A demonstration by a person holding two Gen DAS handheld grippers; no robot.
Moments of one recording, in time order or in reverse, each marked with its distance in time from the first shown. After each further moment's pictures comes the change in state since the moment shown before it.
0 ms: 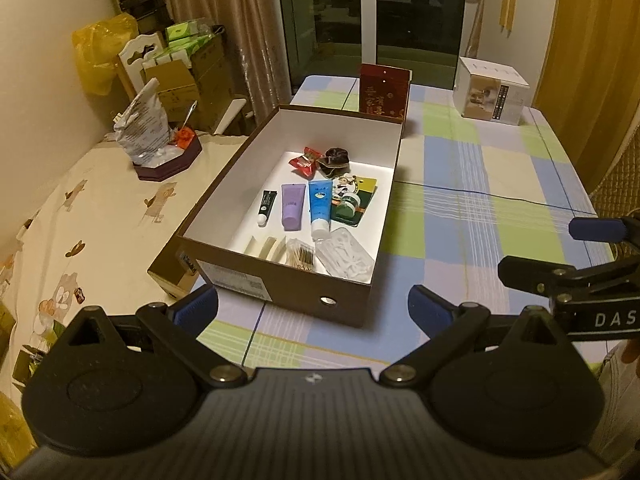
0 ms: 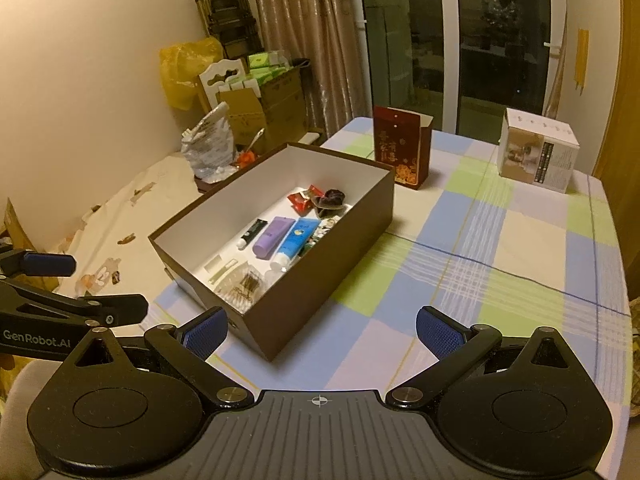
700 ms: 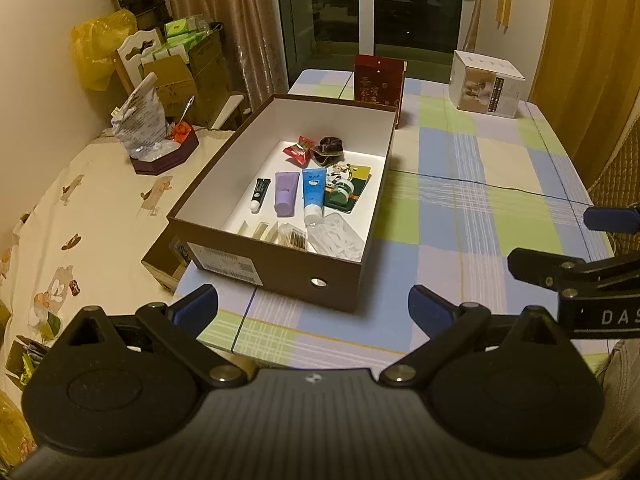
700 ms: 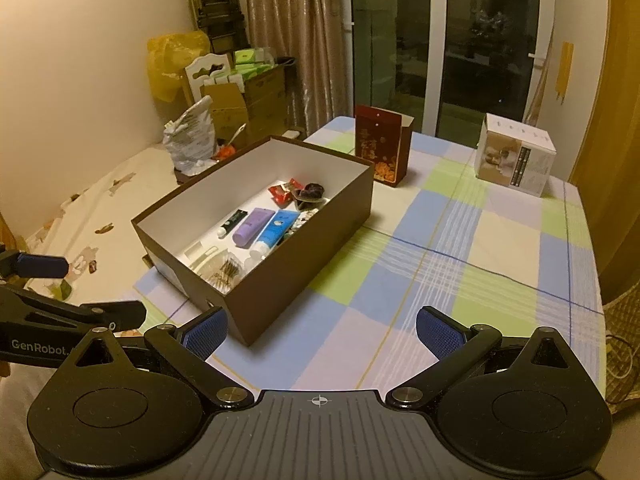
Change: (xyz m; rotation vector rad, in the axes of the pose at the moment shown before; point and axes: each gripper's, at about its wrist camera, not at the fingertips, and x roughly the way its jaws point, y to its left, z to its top) left arm 0.005 -0.007 -0.023 -0.006 0.012 -0.014; right arm -0.009 0.008 -0.017 -0.034 -0.005 -0.081
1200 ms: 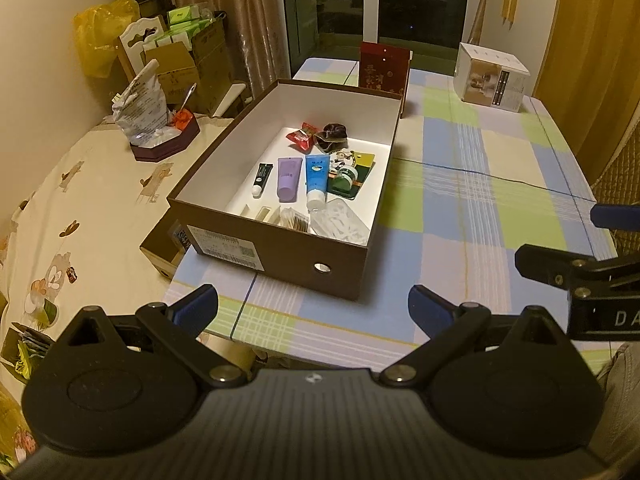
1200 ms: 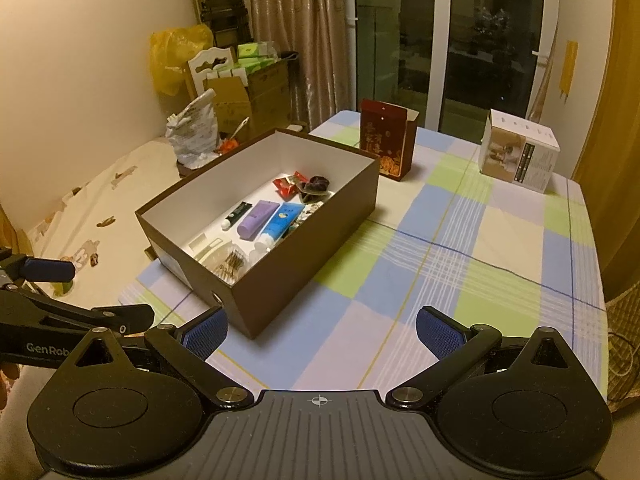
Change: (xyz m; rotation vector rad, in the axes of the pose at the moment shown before) left arm 0.007 0.006 -0.009 -0.010 0.018 0.002; right arm 0.003 0.004 -0.005 -0.005 0.019 0.010
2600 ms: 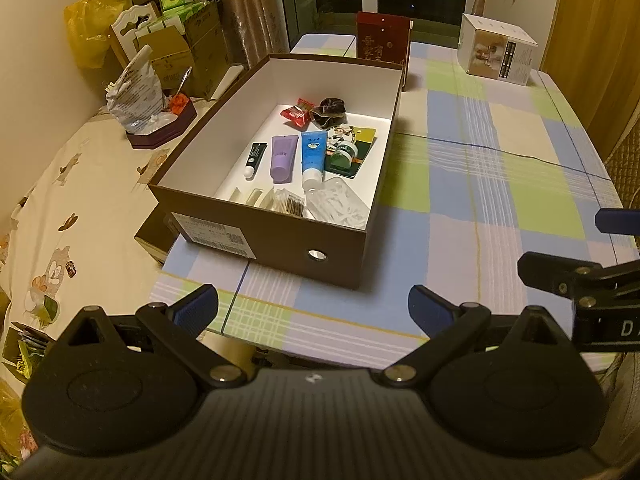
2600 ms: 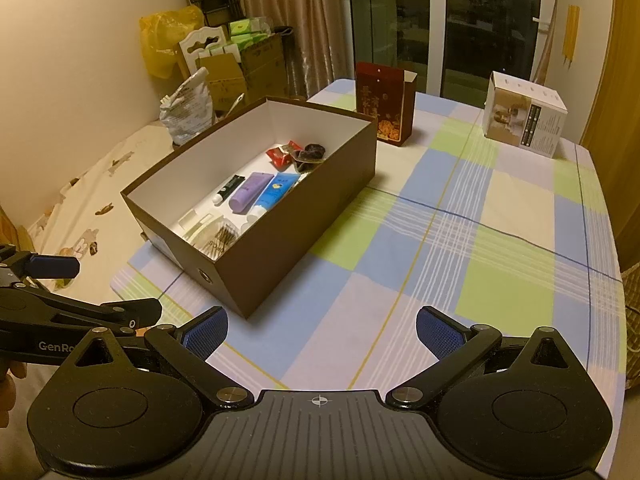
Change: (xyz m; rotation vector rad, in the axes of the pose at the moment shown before) left arm 0.037 -0.014 -0.001 0.025 0.062 0.021; right arm 0.029 -0.015 -0.011 0.042 0.077 0.015
